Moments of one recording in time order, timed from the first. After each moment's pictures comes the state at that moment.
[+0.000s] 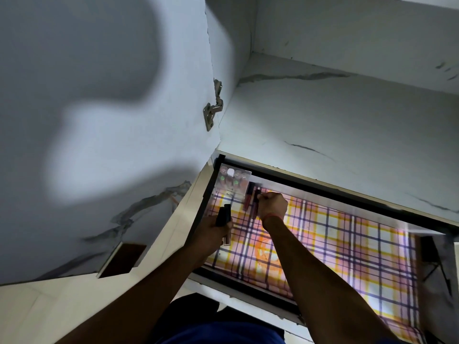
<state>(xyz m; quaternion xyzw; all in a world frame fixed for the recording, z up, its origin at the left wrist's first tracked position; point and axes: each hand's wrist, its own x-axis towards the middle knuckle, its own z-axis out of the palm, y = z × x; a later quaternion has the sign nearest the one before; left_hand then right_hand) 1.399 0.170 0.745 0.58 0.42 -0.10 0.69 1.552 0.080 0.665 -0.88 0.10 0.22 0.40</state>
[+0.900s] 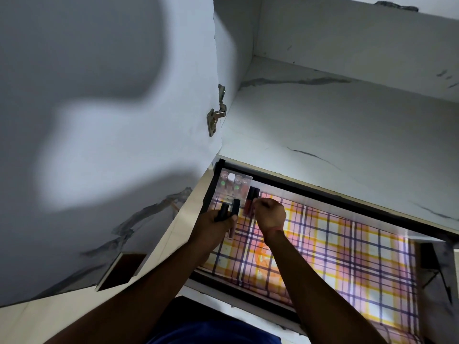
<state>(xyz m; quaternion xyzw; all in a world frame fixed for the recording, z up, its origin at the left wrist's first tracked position) 1.418 0.180 0.744 0.61 0.44 -0.06 0.65 1.530 0.079 0.688 -0.83 0.07 0.23 0.50</state>
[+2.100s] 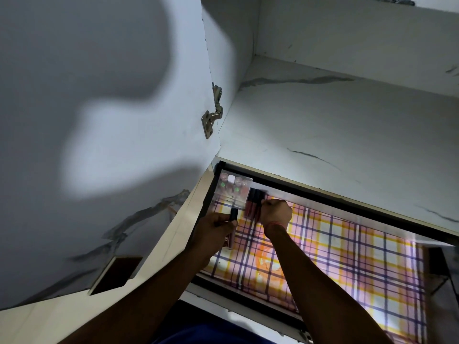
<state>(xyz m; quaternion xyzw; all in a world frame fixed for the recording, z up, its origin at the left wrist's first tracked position) 1.419 0.177 0.730 0.59 0.45 -0.05 0.67 1.557 0.079 0.662 -0.91 0.08 0.20 0.35</state>
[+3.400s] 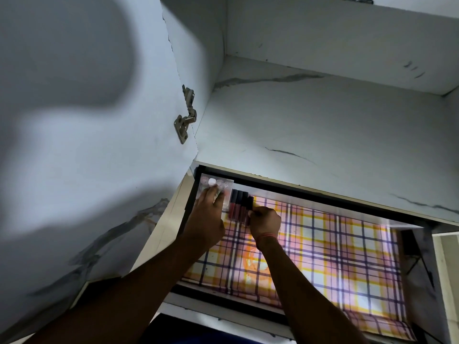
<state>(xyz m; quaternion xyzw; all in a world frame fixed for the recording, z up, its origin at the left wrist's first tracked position) 1.463 0.192 0.703 0.97 0.15 -0.07 0.20 1.541 0.054 0.656 -0.90 0.05 0.20 0.38</state>
